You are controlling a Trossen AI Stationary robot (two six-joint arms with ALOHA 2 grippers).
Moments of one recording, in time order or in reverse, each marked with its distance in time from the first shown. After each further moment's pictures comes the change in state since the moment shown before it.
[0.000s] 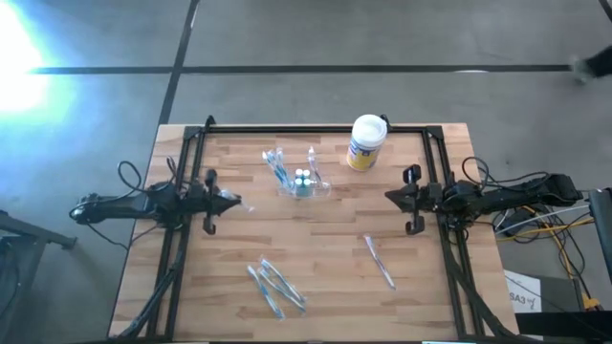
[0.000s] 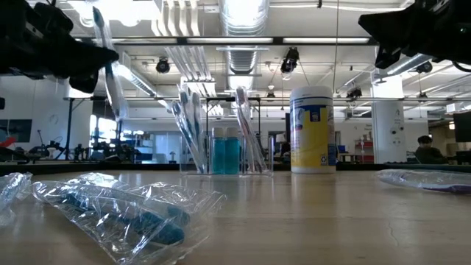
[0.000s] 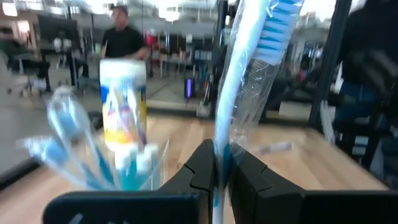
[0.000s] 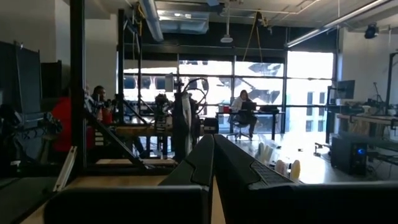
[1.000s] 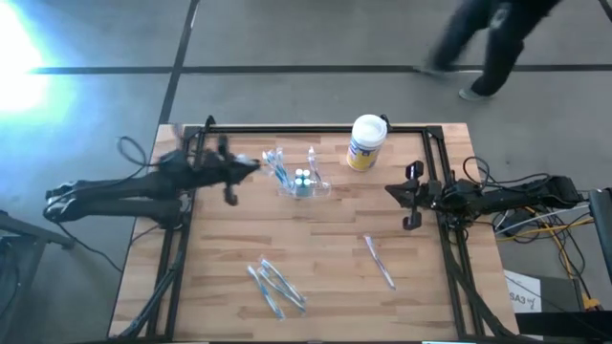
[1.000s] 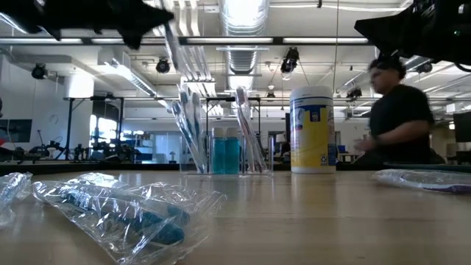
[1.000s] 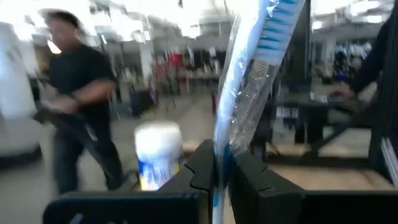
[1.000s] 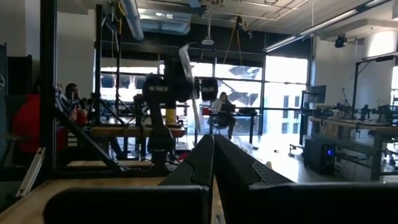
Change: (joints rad) left arm 0.257 0.762 0.437 0.365 0.148 0.104; right arm -0.033 0.000 0.000 0.010 0.051 -0.045
